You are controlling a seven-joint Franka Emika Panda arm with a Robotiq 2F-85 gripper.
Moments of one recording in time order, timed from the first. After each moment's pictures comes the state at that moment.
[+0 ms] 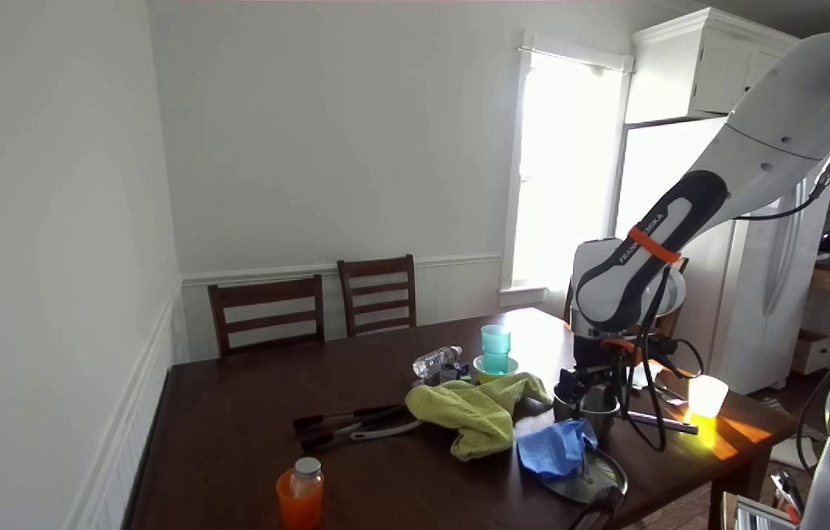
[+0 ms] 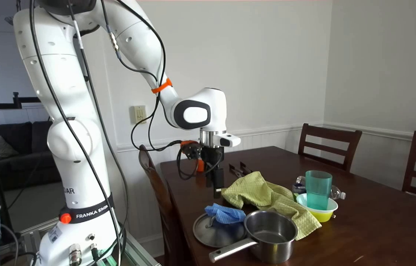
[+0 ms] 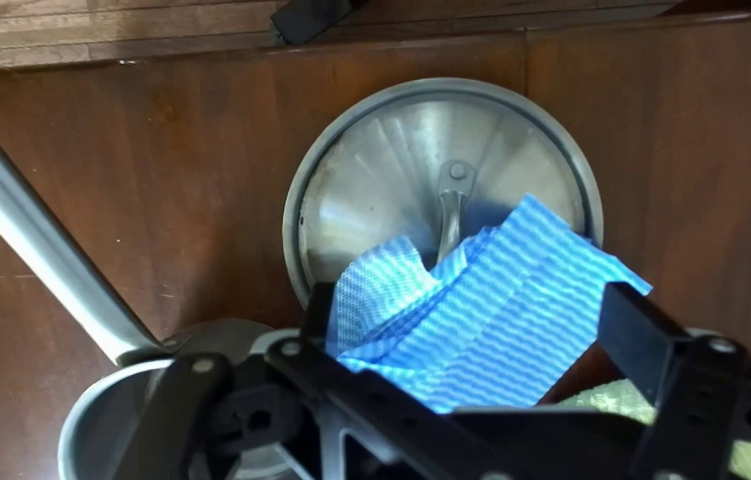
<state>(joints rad) -0.31 -0.15 -0.24 -2.75 -0.17 2.56 0.12</state>
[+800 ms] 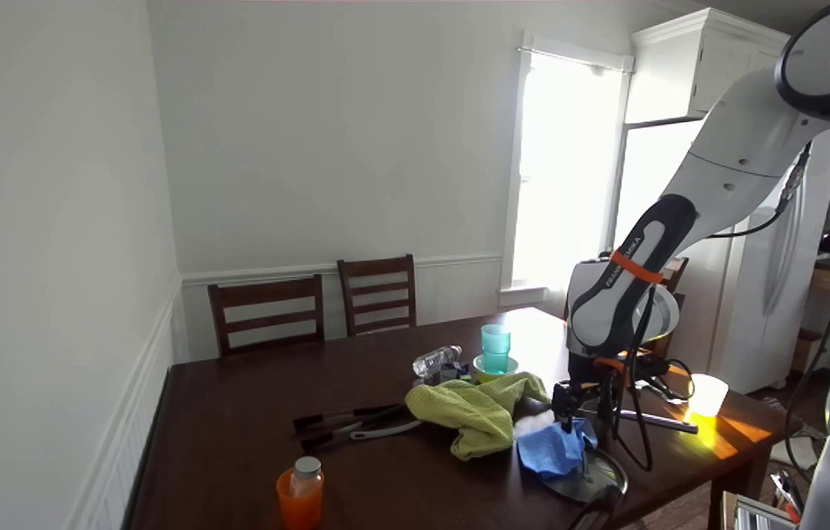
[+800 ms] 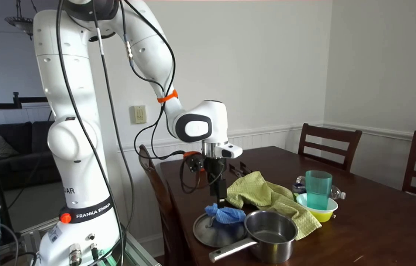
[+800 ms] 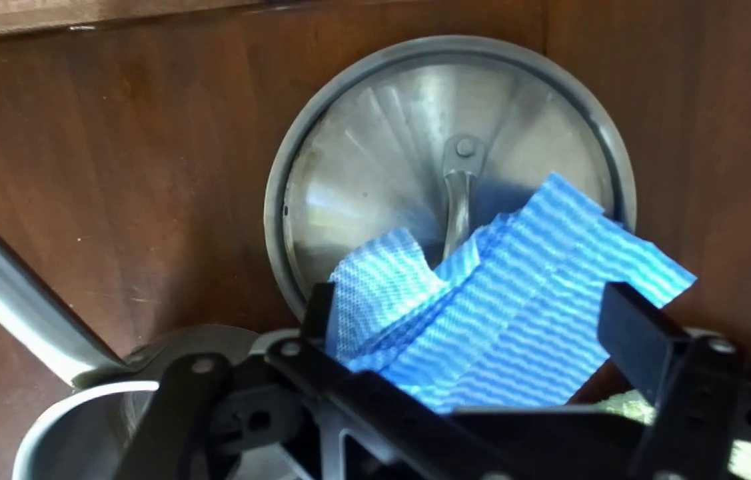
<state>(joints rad) -0.31 -0.01 -0.24 -2.75 -0.14 2.74 0.14</state>
